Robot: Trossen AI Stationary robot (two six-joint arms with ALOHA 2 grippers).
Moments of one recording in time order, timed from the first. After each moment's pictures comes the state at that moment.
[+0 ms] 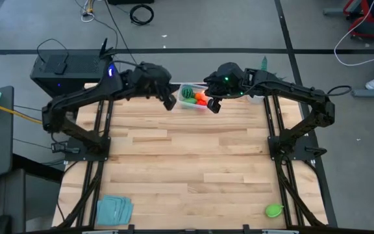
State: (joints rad) left arm 0.34 1.45 1.50 -0.57 -0.14 -0.16; right arm -0.32 1.47 1.54 -0.82 0.10 0.00
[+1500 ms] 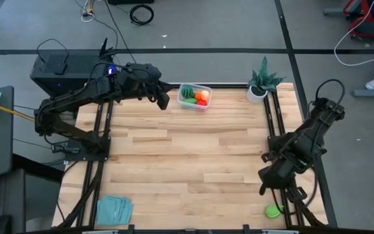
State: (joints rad) left arm 0.28 1.34 1.50 -0.59 -0.19 -0.29; right arm 0.77 1.38 1.54 -1.52 -0.34 0.54
